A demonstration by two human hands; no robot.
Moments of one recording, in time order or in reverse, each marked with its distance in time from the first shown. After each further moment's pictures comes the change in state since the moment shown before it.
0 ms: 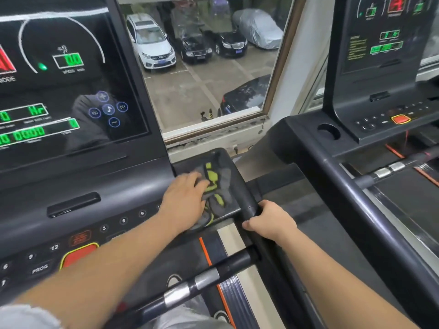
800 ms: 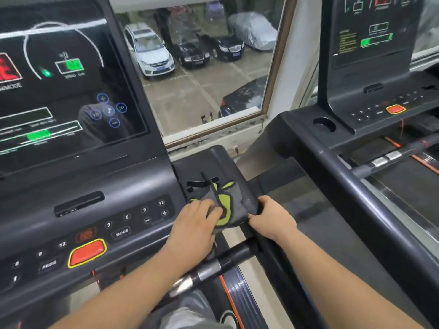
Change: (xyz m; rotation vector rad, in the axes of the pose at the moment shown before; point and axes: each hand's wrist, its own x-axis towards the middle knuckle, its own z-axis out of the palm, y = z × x) left_hand -0.072 0.054 0.000 -0.002 0.021 0.176; right_hand -0.015 0.015 0.015 0.040 0.099 -0.057
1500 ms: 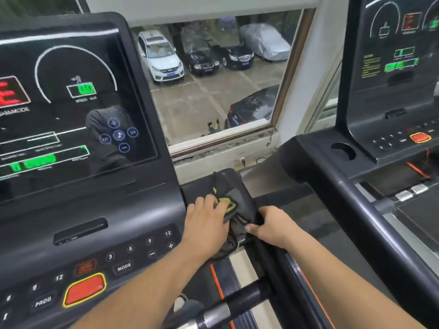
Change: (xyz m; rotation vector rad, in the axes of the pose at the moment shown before) left_hand 0.086 -0.038 0.013 0.035 0.005 -0.298; right_hand 0.074 -0.038 -0.019 -0.071 -0.112 -0.183
